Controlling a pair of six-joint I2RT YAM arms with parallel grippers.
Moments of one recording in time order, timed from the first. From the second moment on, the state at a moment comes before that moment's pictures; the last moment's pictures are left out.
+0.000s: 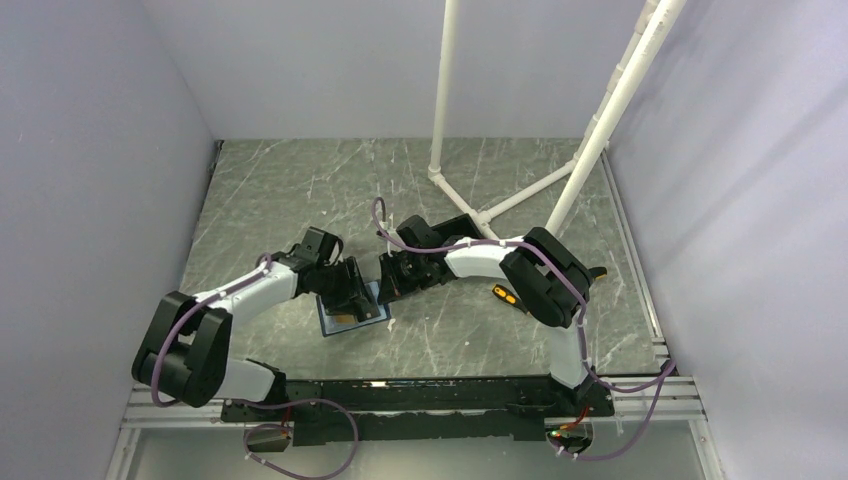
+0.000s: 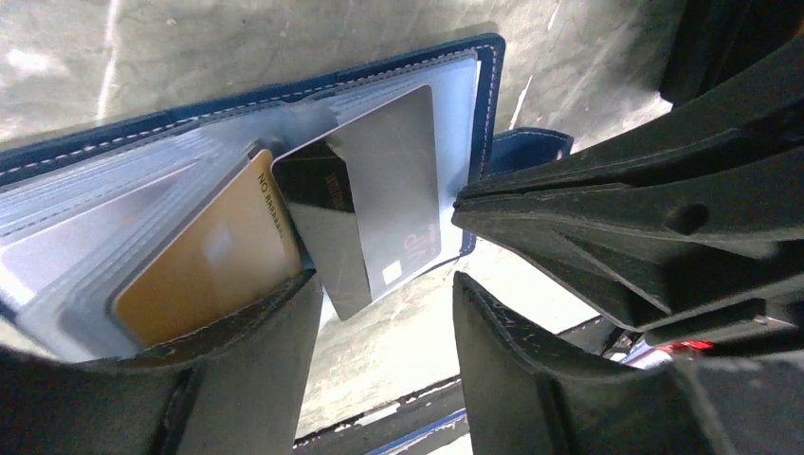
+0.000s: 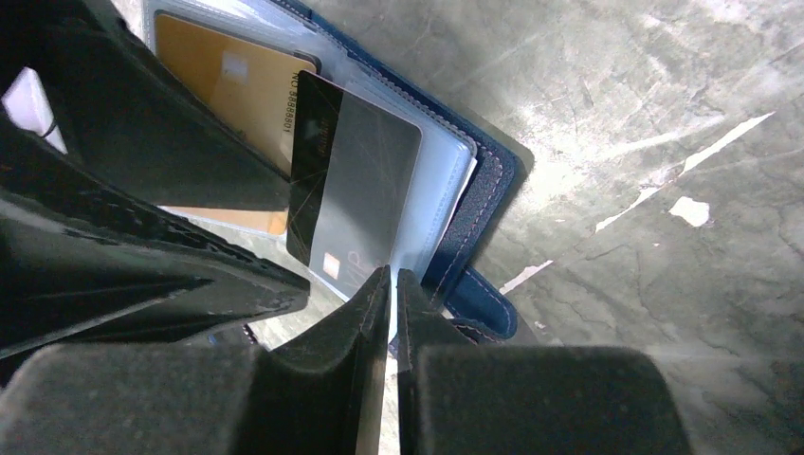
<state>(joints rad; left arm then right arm) -0.39 1.37 0.65 -0.40 0.32 -0.73 0.81 2.00 1.16 -0.05 -0.55 0.48</state>
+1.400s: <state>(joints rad) -0.39 1.28 0.64 -0.37 0.35 -0.71 0.79 1.98 1.15 -0.06 -0.55 0.48</state>
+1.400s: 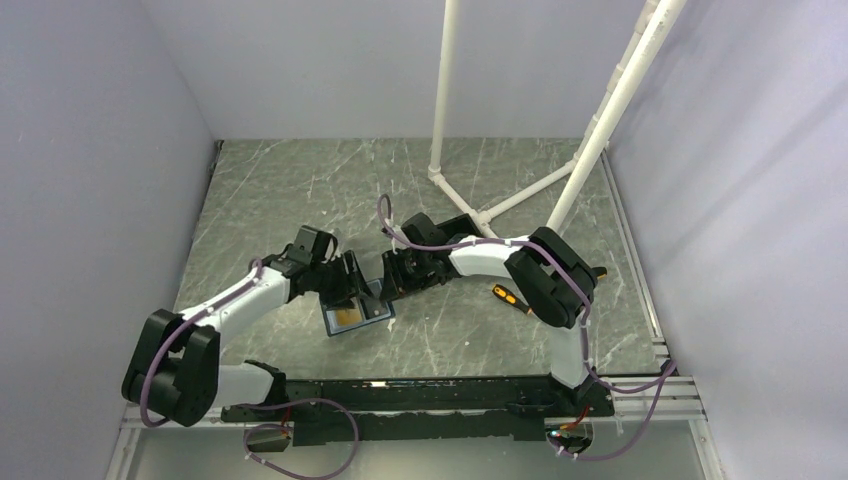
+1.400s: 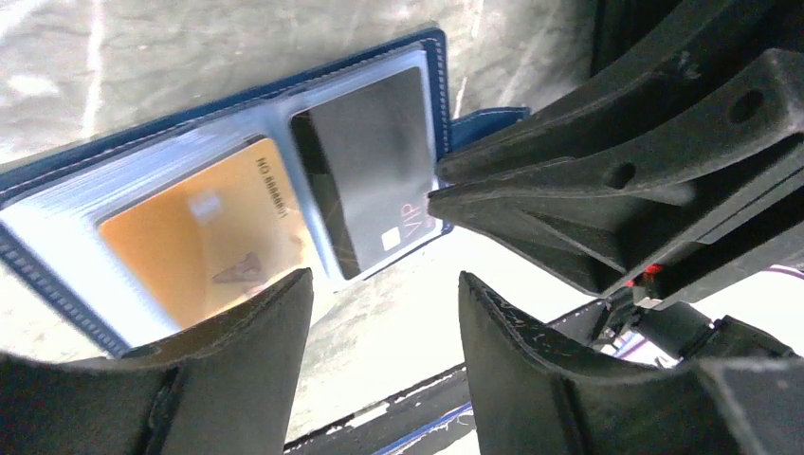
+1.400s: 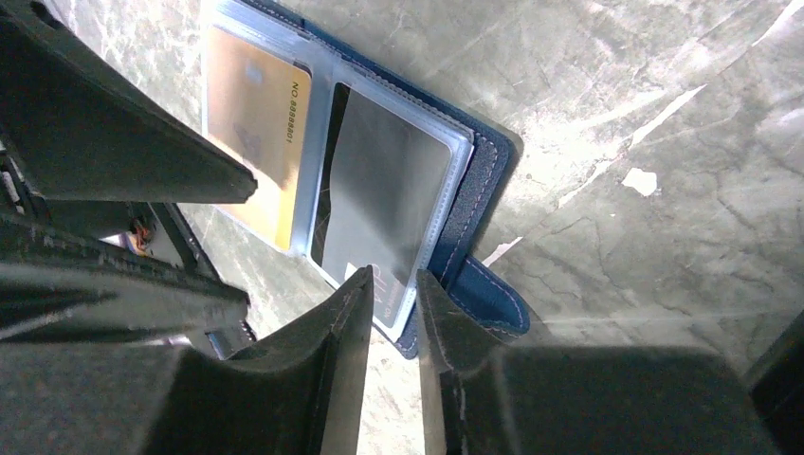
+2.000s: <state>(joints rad) -0.39 1.42 0.66 -0.37 0.29 -0.69 0.77 1.94 1.10 -0.06 -0.53 0.52</state>
